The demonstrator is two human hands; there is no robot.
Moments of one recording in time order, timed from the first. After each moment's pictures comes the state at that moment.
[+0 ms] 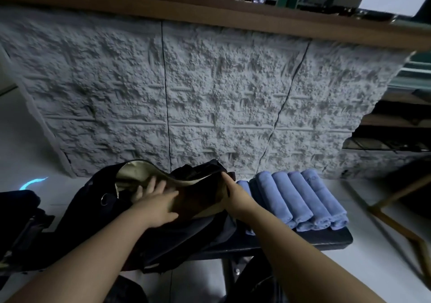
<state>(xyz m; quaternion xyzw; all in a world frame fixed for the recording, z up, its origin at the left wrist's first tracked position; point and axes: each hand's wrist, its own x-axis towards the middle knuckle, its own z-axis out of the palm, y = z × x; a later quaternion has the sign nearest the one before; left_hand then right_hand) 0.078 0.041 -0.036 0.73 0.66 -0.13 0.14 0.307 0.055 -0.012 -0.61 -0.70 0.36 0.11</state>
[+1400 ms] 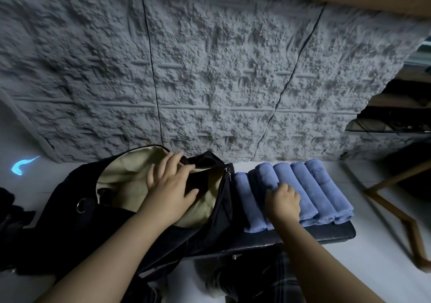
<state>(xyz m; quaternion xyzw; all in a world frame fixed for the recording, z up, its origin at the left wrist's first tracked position) 0.135 0.059 -0.013 0.73 0.65 0.16 0.10 0.399 0.083 -0.083 -0.84 -0.52 0.11 0.11</state>
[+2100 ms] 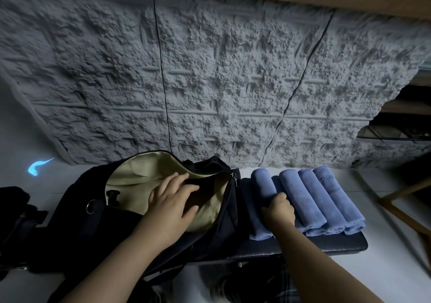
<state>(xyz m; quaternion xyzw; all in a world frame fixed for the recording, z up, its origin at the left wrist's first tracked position) 0.122 0.032 -0.026 0.74 0.62 0.23 0.14 0.387 0.096 -0.092 -0.84 -0.49 0.19 0.10</state>
